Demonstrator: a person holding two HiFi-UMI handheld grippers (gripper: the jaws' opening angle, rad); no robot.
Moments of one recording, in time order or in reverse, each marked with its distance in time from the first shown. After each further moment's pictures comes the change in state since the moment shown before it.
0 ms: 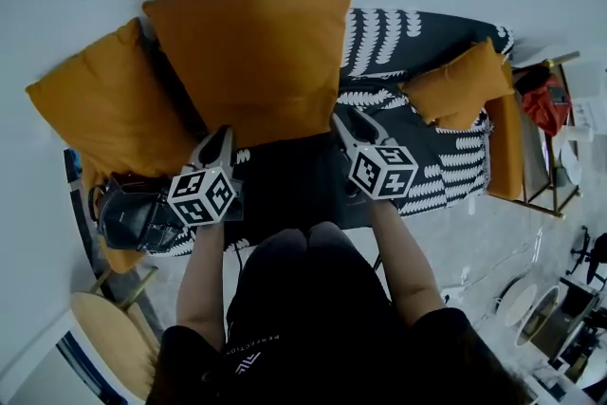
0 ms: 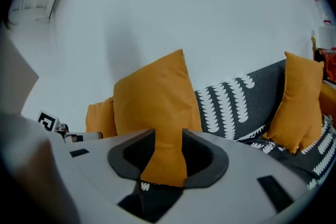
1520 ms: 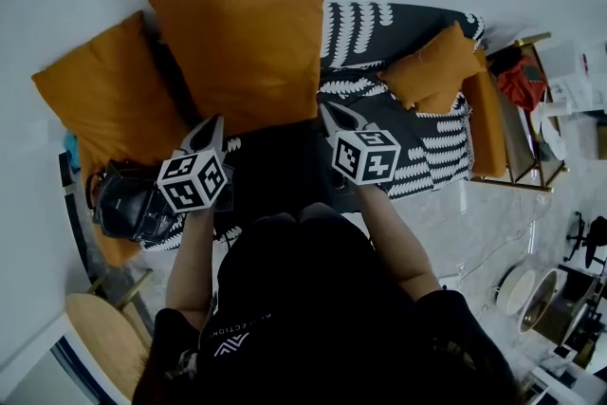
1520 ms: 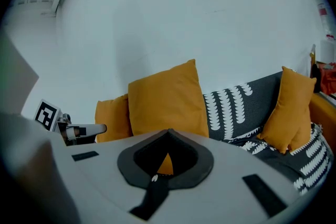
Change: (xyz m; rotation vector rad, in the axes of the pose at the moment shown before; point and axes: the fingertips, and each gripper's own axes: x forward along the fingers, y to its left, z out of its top) left arm -0.056 -0.035 0.022 0.061 0.012 -0.033; right arm -0.056 0.051 0.004 -0.054 0.023 -0.004
